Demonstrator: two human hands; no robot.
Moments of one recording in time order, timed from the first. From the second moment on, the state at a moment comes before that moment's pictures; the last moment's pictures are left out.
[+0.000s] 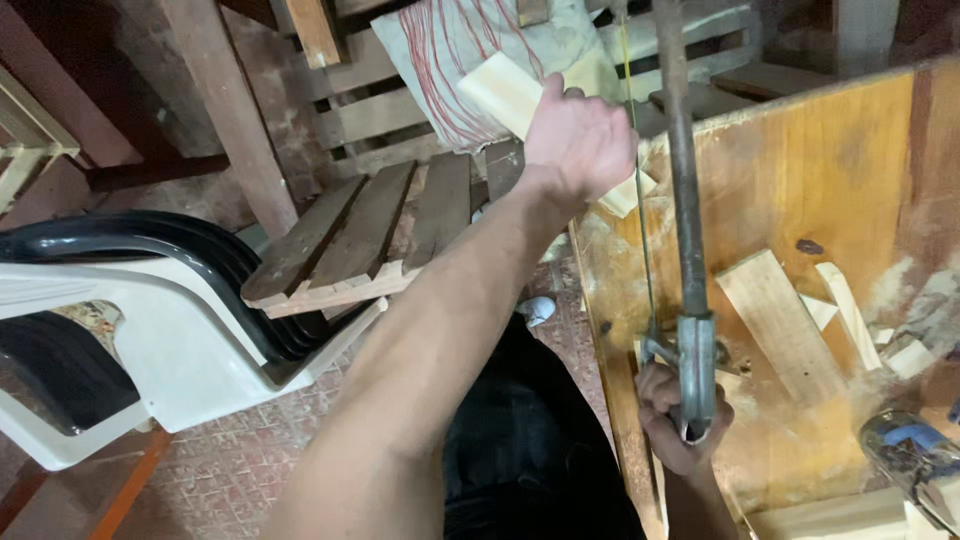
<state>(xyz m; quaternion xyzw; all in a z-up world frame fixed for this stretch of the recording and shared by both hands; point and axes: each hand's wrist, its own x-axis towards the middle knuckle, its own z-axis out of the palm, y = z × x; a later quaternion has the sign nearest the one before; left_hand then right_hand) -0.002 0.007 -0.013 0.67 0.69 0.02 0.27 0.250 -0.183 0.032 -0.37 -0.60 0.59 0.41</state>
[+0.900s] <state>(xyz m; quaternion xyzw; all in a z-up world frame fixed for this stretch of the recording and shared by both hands) 0.032 -0.067 0.027 0.19 0.79 0.31 0.49 0.252 -0.182 0.036 -0.31 -0.52 0.63 0.49</state>
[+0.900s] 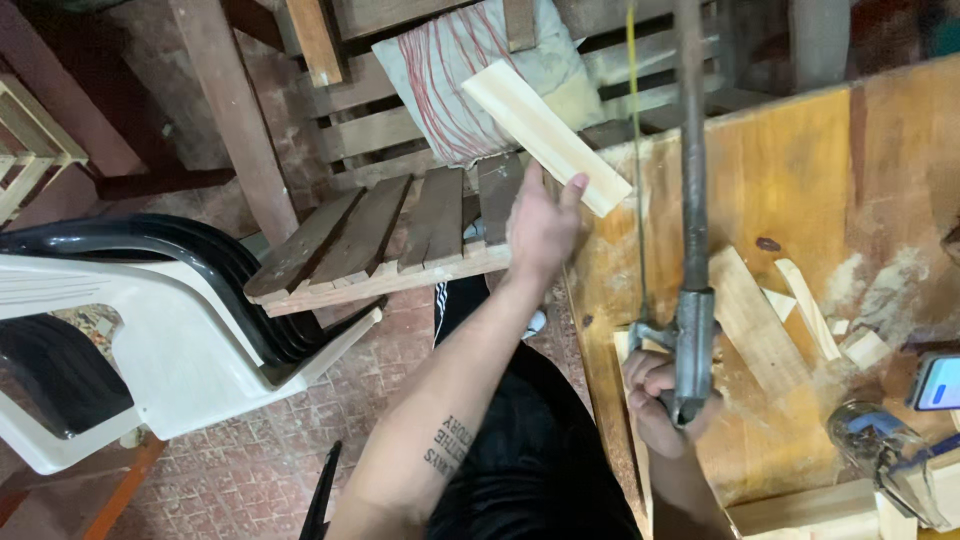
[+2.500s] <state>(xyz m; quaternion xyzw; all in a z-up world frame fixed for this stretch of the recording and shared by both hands) 0.030 -0.064 0.004 0.26 0.80 0.21 0.50 0.239 -0.191 -0.012 -0.24 -0.57 0.57 0.54</state>
